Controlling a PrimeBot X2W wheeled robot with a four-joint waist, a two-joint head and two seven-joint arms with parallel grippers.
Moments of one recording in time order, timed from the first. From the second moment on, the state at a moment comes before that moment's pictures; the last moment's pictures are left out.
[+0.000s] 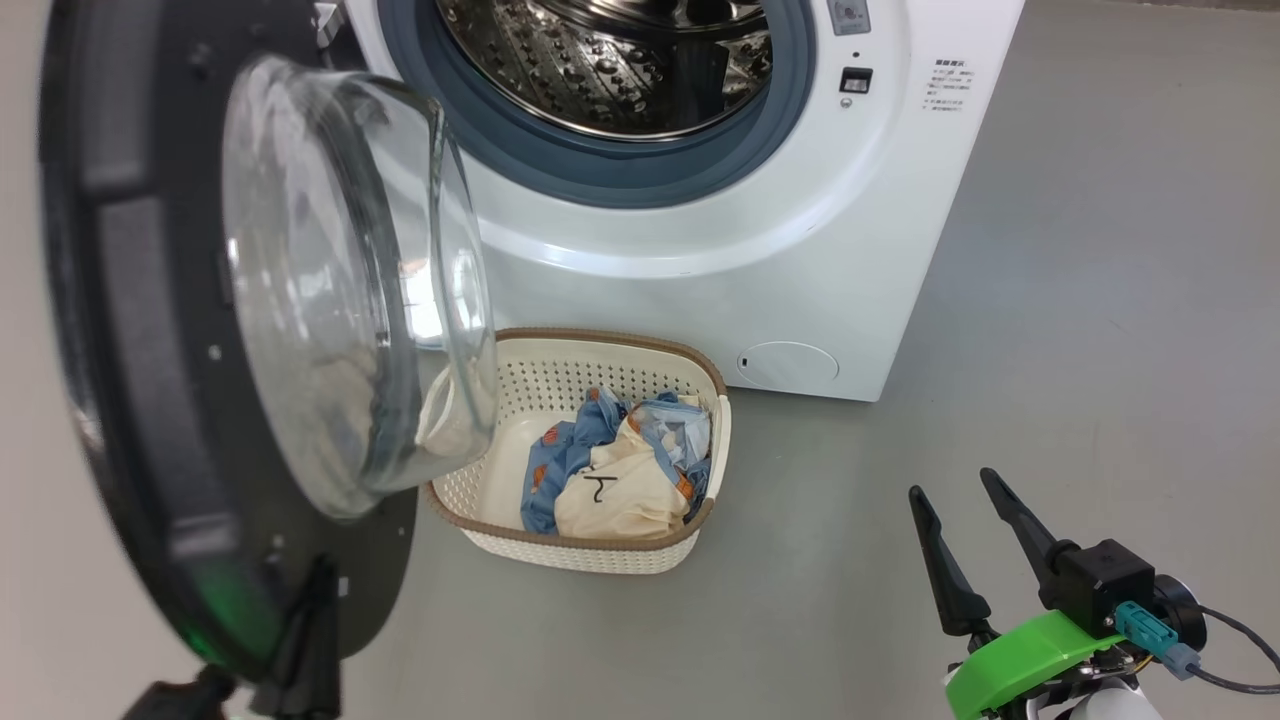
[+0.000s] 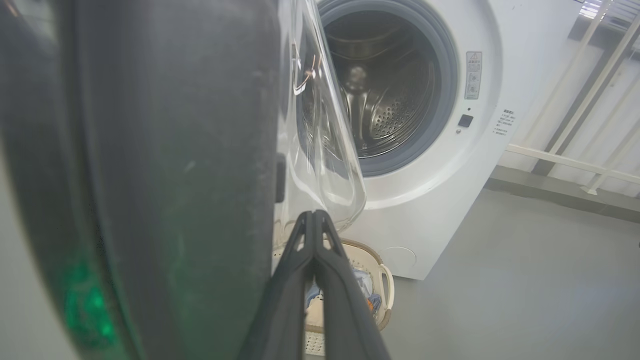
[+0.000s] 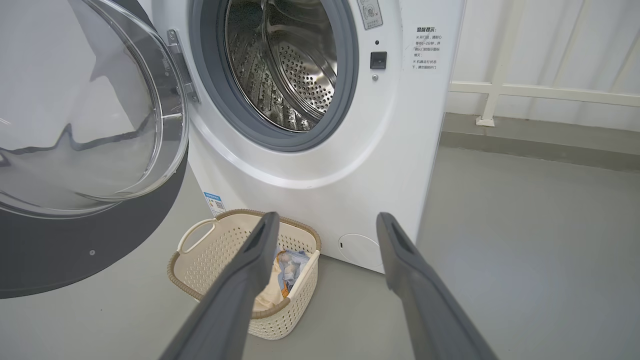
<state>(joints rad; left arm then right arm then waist) 0.08 0.02 -0.04 0.02 -0.29 0.06 -0.26 -0.12 -0.07 0.02 0.26 0.10 0.13 -0.25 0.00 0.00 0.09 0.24</state>
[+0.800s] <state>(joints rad) -0.03 0.02 0.34 0.15 -0.36 0.10 -0.26 -0.12 -0.09 0.03 0.26 0.10 0.13 -0.25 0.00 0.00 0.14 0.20</state>
